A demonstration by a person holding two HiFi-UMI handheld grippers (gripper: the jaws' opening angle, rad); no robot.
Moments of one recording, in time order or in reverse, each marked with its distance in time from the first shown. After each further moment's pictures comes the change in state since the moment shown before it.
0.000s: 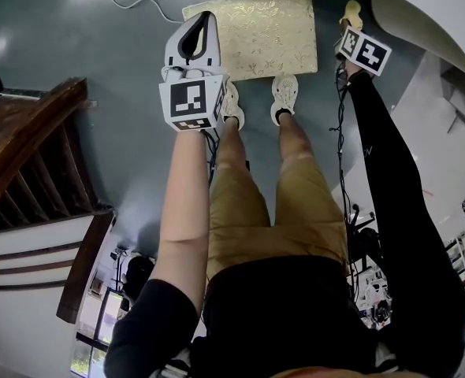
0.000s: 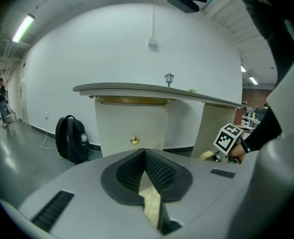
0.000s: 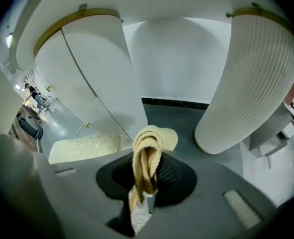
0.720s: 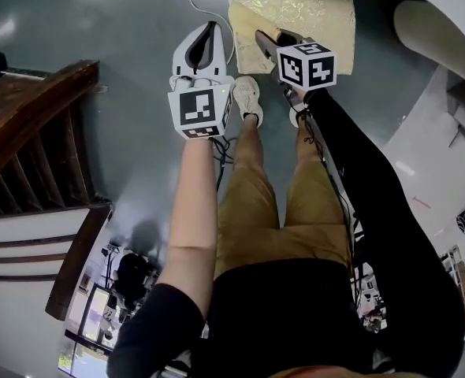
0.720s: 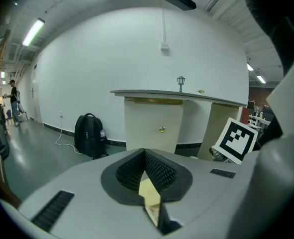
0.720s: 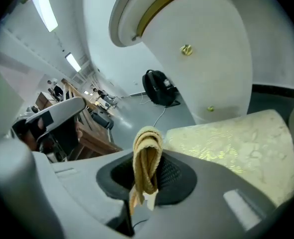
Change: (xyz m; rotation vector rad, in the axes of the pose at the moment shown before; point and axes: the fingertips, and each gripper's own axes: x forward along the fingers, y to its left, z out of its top) left arm -0.086 0.092 -0.040 -0.031 0.017 0.093; right arm -0.066 0.362 -0.087 -0.157 0.062 0.751
